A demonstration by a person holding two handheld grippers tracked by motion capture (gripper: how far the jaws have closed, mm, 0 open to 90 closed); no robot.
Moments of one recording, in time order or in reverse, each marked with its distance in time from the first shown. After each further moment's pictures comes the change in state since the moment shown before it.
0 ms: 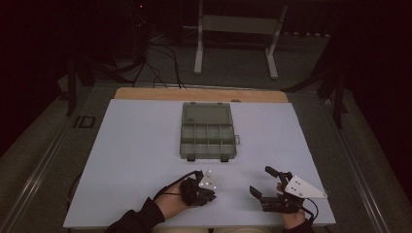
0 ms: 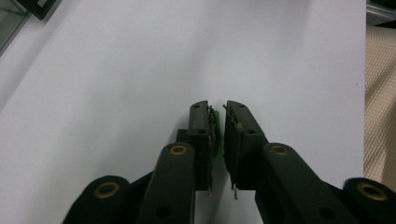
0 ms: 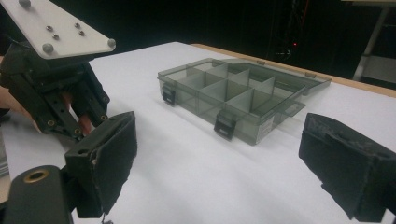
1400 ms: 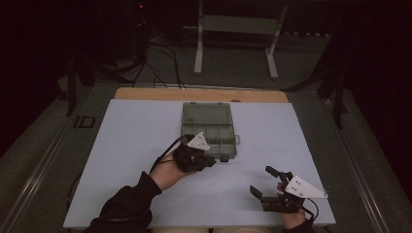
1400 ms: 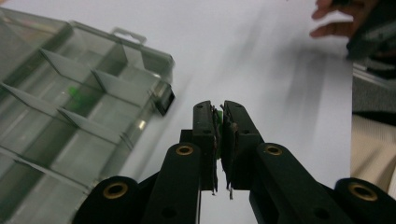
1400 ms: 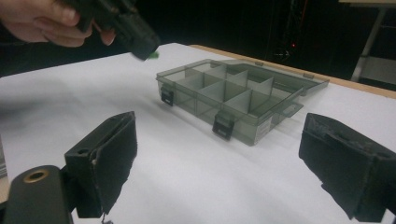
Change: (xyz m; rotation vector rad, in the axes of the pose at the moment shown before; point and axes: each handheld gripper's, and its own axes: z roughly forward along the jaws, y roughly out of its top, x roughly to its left) left arm 0.056 0.053 -0.075 -0.179 0.049 -0.105; right arm -0.001 0.000 -0.001 -0.007 -0.003 0.000
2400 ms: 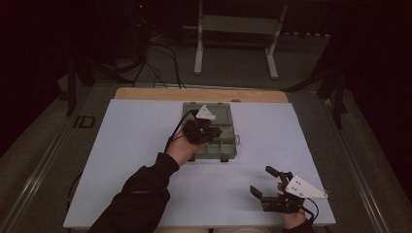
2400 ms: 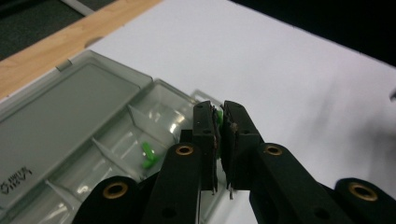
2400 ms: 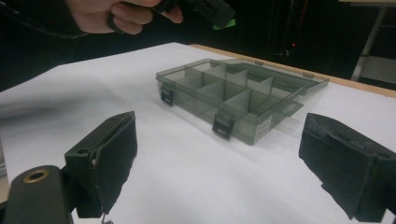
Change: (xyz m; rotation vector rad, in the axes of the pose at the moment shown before) left arm 0.054 0.042 0.026 -0.107 0.154 -0.141; right arm 0.000 0.000 0.000 0.002 0.000 0.002
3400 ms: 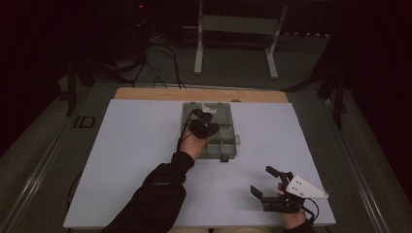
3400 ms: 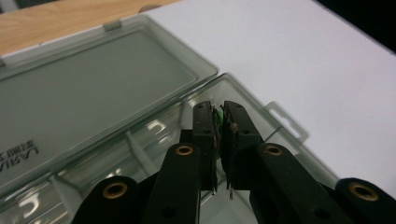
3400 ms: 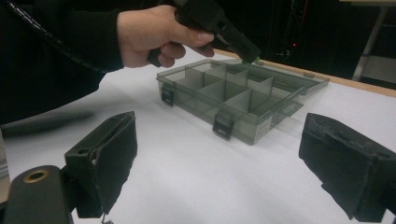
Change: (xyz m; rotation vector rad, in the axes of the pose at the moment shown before) left arm 0.030 -0.016 0.061 0.041 0.176 -0.254; right arm -0.001 0.000 -0.001 -0.001 0.002 0.003
